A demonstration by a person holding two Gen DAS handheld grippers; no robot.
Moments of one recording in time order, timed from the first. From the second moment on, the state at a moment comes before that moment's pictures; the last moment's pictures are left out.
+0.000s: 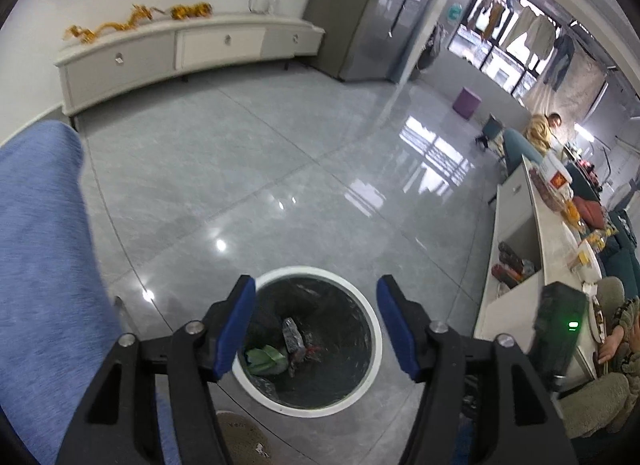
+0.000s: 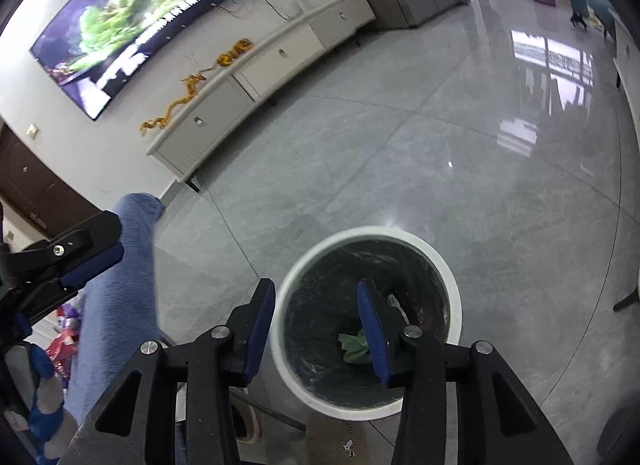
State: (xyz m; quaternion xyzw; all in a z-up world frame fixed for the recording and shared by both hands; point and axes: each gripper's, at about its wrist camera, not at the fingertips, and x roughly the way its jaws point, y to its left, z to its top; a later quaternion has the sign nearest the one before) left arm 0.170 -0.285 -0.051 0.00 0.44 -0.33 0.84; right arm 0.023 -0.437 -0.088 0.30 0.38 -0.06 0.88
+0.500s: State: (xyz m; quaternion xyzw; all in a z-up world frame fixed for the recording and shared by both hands) left arm 0.111 -0.152 0.060 -0.01 0.29 -0.26 0.92; right arm -0.006 -0.337 0.046 0.22 0.28 0.02 0.94
